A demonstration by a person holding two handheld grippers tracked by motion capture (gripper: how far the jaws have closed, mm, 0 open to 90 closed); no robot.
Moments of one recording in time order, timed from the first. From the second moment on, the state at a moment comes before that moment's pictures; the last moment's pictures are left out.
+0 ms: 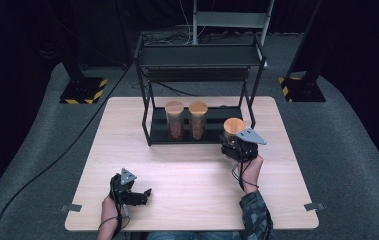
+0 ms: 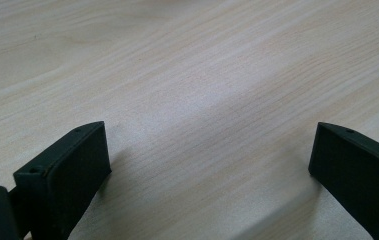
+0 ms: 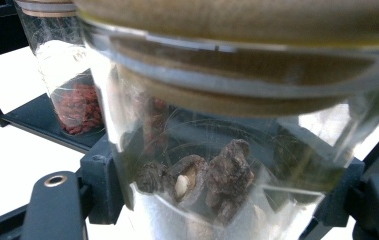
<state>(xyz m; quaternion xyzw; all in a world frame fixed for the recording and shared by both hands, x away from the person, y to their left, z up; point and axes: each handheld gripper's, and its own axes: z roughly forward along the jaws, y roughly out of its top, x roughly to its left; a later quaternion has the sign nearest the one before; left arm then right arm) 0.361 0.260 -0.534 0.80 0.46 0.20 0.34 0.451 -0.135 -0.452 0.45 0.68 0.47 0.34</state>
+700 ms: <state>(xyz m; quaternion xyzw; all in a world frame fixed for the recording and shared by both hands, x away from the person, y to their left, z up) 0.361 0.260 -0.534 0.80 0.46 0.20 0.33 0.466 -0.131 -0.448 0.45 0.68 0.47 0.35</state>
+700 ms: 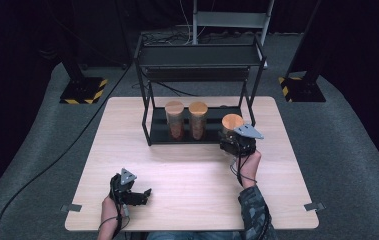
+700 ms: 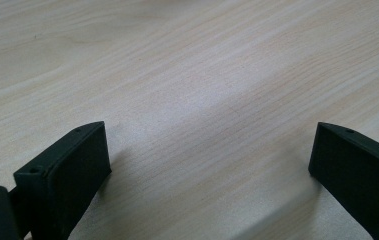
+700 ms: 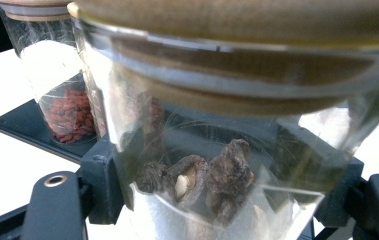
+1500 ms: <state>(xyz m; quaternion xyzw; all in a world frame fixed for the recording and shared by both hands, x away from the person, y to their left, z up) 0.361 0.261 -0.534 0.80 0.46 0.20 0.33 0.488 -0.125 -0.444 0.45 0.68 0.46 0.35</state>
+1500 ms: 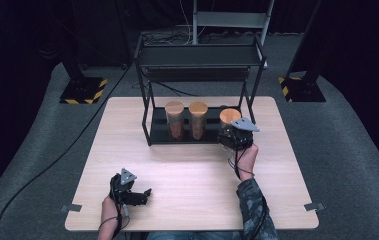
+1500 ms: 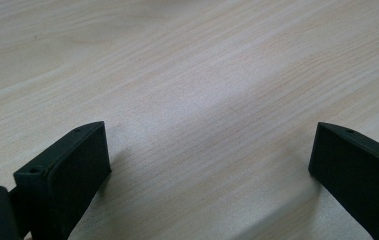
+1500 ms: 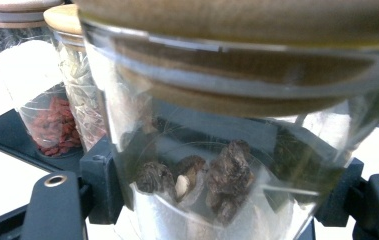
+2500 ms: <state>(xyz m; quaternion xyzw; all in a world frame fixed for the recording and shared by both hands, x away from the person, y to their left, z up) 0.361 0.261 -0.534 0.80 0.46 0.20 0.33 0.516 -0.117 -0.445 0.46 0.69 0.45 0.34</state>
